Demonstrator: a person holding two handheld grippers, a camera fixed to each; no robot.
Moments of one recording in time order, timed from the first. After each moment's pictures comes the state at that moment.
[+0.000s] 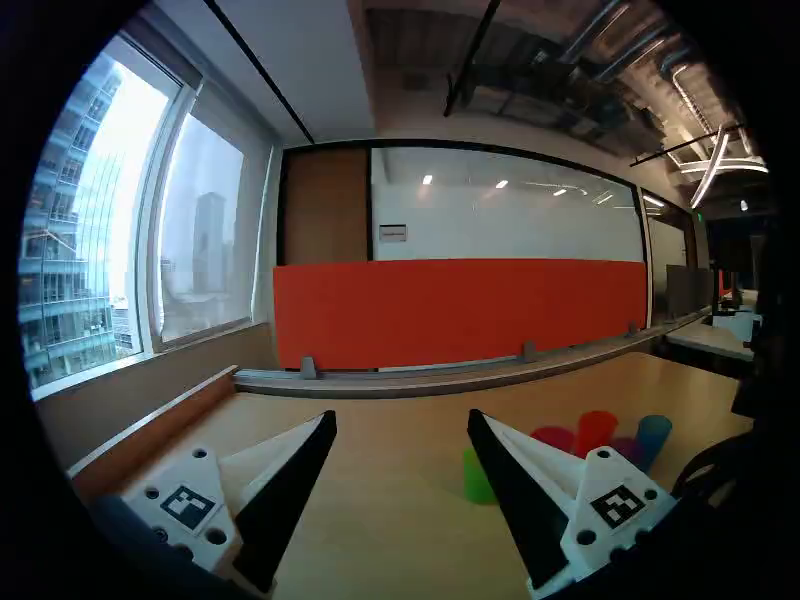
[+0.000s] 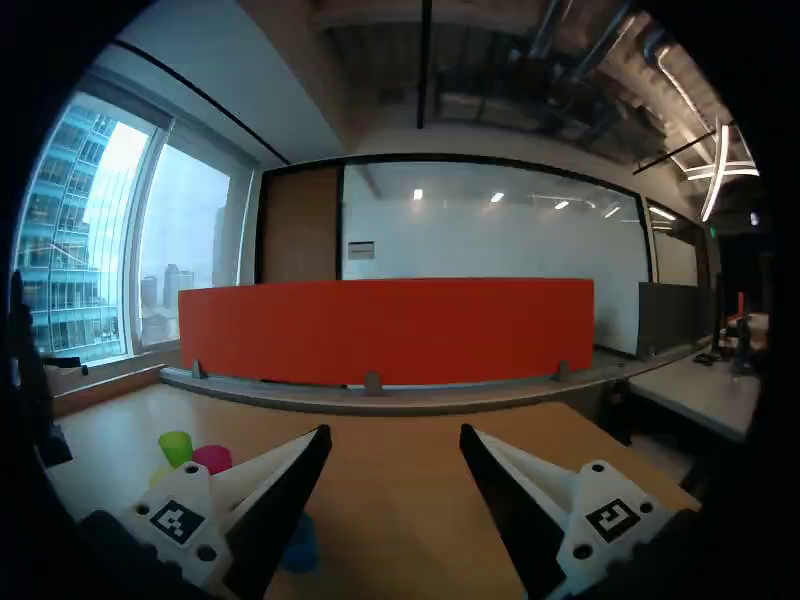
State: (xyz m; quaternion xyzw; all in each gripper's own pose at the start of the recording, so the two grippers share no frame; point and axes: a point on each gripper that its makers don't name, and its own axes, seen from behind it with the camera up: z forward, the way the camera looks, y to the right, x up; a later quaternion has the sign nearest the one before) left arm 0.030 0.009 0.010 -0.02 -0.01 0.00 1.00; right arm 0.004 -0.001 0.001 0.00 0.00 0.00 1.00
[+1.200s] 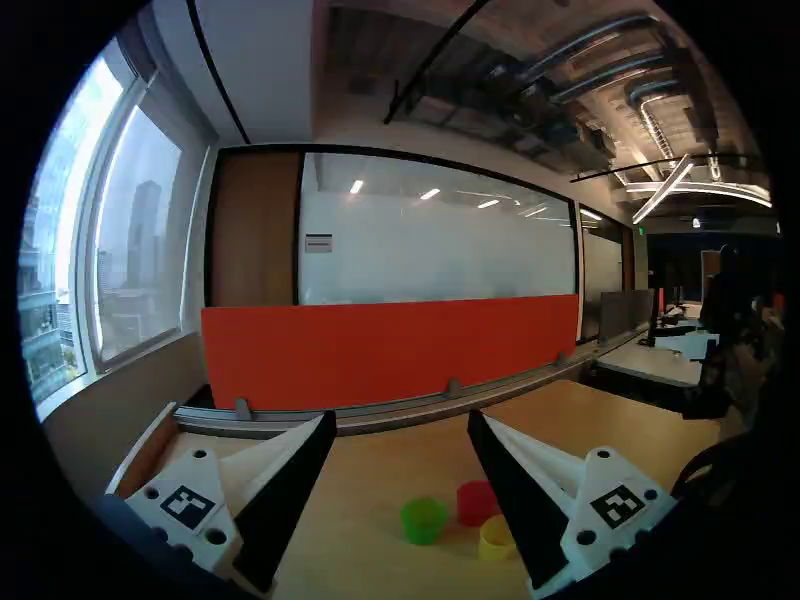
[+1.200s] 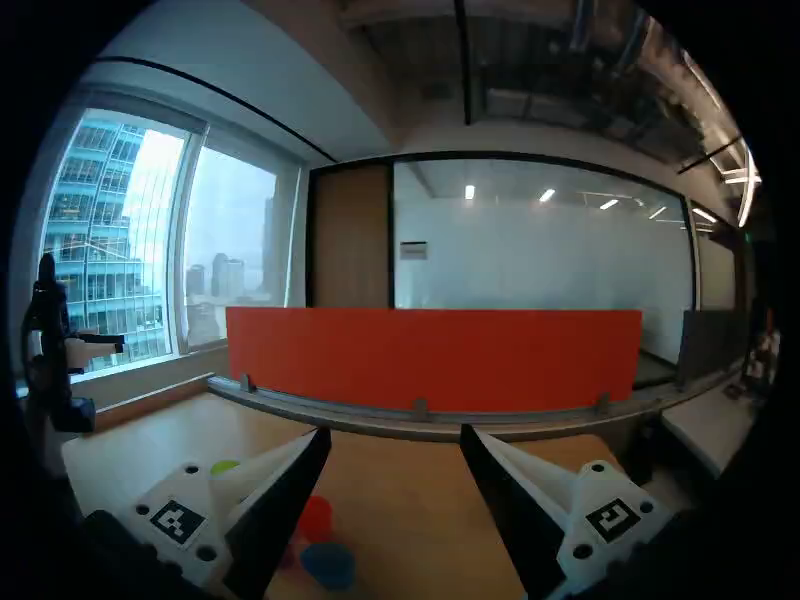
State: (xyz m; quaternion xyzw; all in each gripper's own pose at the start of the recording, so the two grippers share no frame) left arm 0.151 0.052 0.018 -0.17 -0.01 -0.01 0.99; right arm 0.101 -0.036 0.007 0.10 -0.02 -0.01 0.99
